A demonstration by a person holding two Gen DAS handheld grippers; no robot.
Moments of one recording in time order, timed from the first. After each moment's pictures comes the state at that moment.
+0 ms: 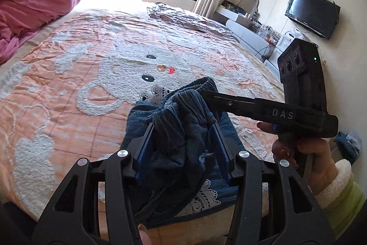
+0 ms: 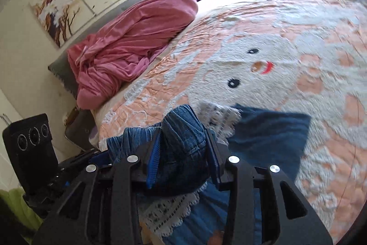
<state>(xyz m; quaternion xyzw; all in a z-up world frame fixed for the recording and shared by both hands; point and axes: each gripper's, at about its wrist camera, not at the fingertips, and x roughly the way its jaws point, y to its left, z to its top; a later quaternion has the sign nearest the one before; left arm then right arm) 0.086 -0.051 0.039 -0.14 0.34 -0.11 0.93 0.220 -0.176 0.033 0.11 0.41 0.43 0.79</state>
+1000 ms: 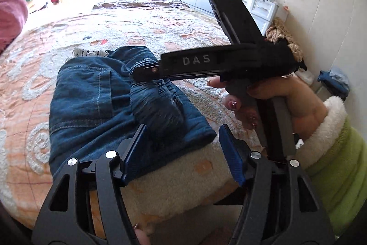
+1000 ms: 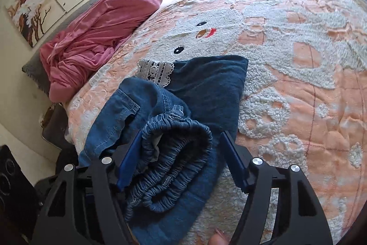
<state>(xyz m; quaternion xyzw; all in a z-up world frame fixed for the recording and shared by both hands) 0.046 -0.135 -0.005 -0.03 0.36 -0.23 0.90 0.200 -0.225 -0.015 0.07 0.44 0.35 0.82</state>
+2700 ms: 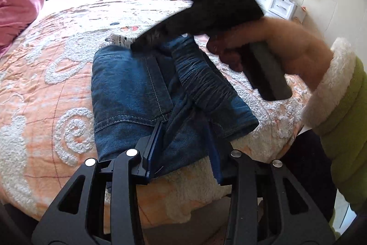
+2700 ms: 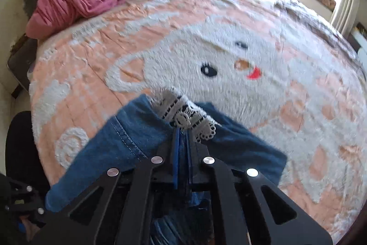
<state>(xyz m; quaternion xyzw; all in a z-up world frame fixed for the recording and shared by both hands) 0.050 -0.091 -0.014 -0.03 0.40 -0.18 0.90 0.247 -0.101 -0.003 -0.18 0.44 0.34 0.81</state>
